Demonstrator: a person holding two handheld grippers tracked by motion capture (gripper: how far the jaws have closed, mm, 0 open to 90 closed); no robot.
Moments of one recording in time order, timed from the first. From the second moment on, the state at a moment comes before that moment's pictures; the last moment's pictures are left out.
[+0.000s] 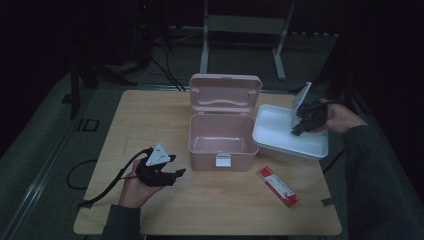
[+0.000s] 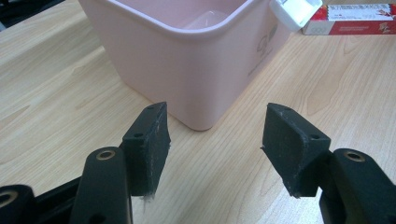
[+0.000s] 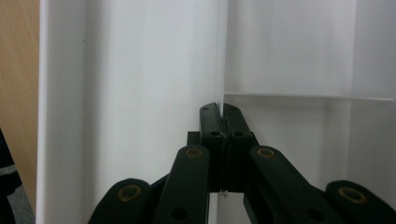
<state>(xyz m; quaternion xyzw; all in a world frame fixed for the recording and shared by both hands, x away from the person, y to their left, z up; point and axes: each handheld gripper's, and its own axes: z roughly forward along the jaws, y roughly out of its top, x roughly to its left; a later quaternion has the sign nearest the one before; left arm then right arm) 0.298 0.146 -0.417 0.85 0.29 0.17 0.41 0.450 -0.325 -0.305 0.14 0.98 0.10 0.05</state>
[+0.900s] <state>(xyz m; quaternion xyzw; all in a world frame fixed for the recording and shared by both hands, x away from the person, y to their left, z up) 0.298 0.145 -0.418 0.85 0.28 0.17 0.41 0.477 -0.332 -0.425 0.24 0.97 0.07 0.03</state>
